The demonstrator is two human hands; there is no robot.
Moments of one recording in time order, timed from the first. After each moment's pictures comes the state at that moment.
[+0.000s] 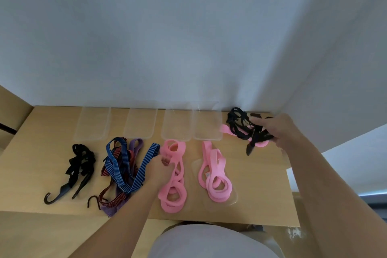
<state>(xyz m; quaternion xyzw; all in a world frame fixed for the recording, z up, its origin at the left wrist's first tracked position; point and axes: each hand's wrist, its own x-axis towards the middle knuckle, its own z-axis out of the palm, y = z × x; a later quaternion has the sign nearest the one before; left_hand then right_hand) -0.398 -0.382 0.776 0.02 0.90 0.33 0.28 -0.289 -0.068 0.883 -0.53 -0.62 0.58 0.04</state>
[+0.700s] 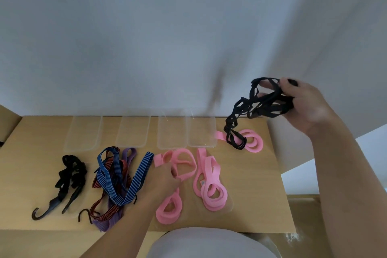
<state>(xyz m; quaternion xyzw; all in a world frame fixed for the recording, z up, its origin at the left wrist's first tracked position) -0.395 -0.364 0.767 0.17 0.92 0.19 0.29 -0.282 -0.045 0.976 -0.33 -0.60 0.71 0.19</state>
